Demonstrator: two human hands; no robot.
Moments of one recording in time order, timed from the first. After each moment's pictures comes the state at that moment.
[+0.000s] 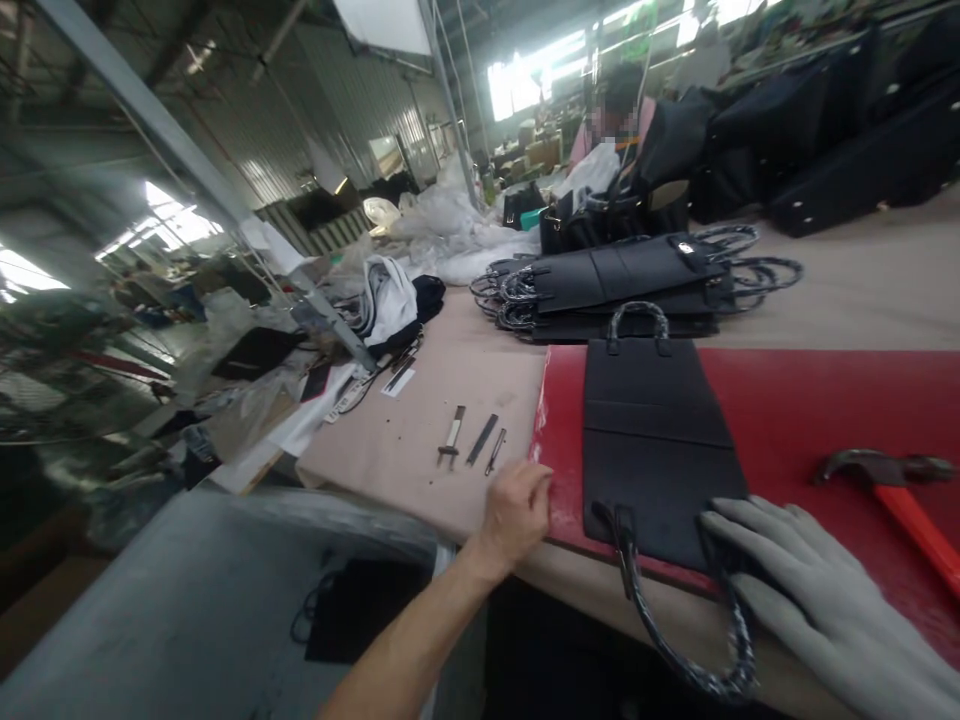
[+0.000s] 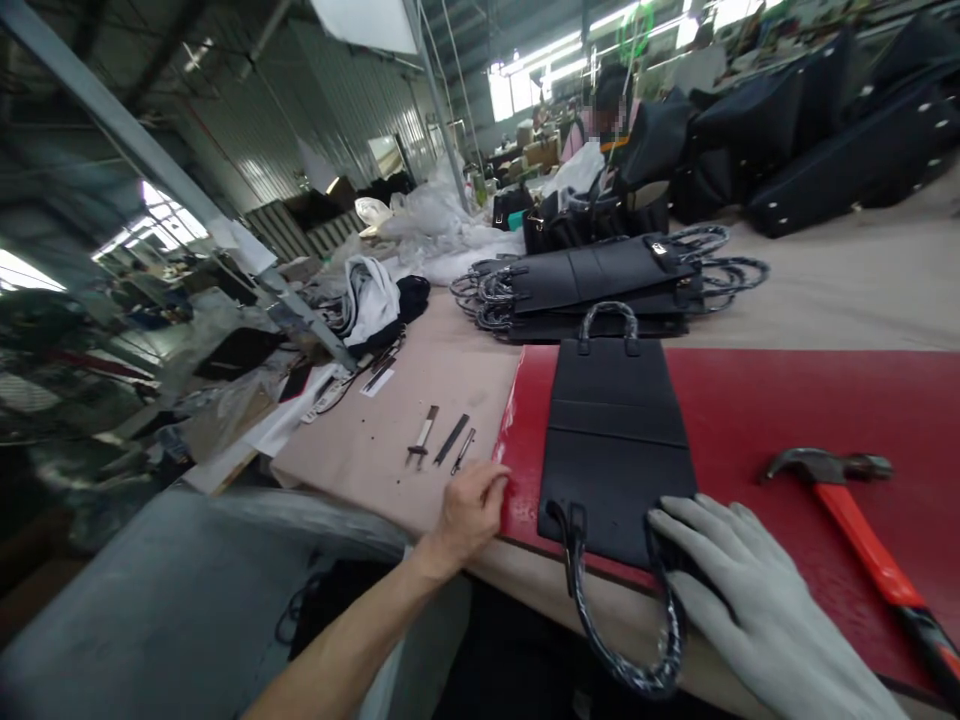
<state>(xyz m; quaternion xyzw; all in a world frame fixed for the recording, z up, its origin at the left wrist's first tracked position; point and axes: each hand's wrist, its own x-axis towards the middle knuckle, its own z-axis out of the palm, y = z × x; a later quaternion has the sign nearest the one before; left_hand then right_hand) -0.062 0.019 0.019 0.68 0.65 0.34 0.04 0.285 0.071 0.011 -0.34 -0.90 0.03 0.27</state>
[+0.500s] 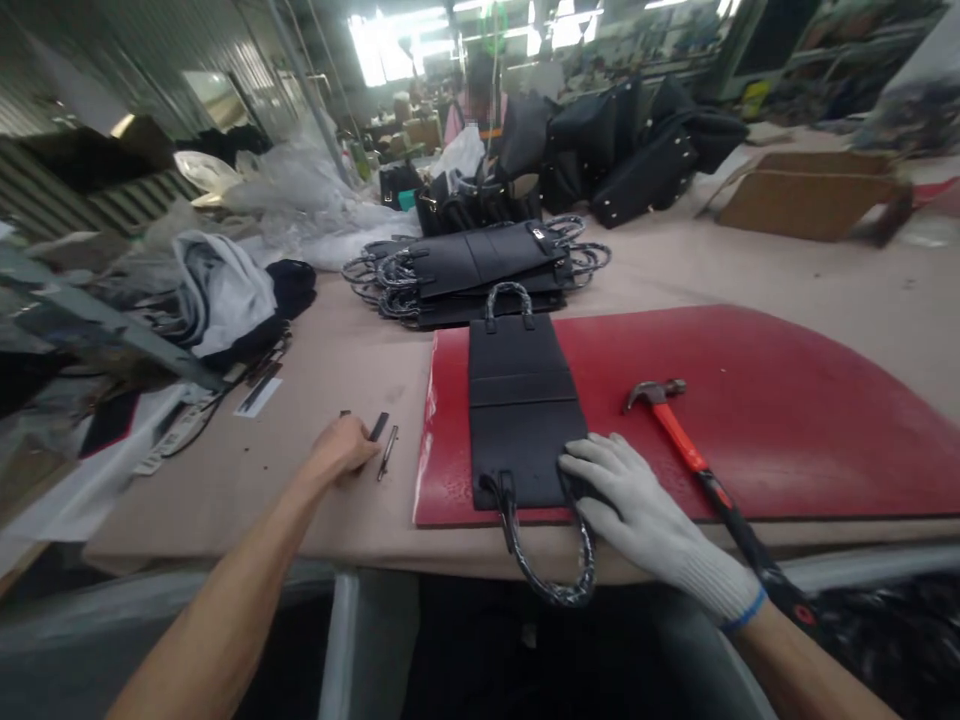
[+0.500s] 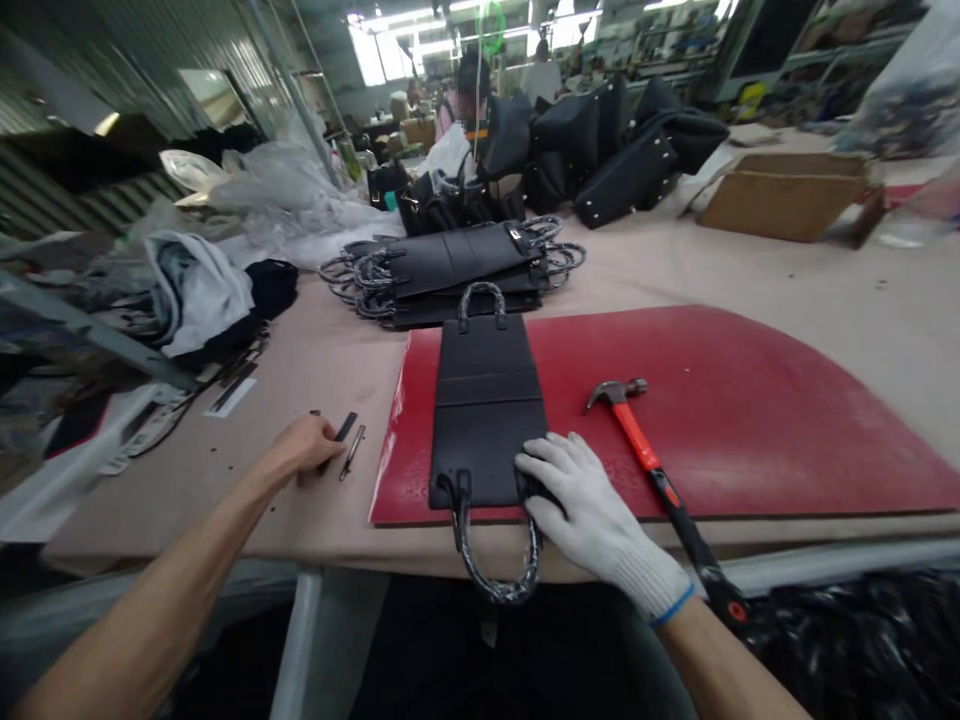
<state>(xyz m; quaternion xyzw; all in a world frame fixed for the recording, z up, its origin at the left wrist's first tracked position) -0.172 0.101 0.053 0.53 0.83 0.03 0.18 0.269 0.048 0.038 -0.43 -0.87 0.12 0.20</state>
